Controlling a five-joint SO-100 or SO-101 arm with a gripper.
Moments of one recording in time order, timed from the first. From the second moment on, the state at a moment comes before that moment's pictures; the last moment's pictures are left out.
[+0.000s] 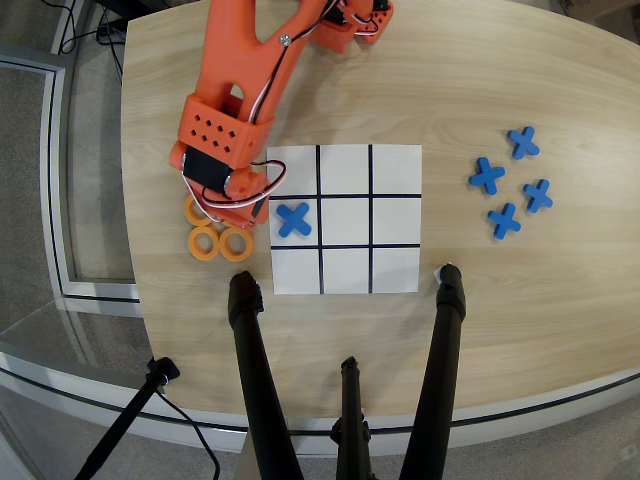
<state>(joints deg) 28.3 85.1 106.5 46.8 -91.7</state>
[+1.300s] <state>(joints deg) 30.0 77.5 102.0 45.4 -91.9</state>
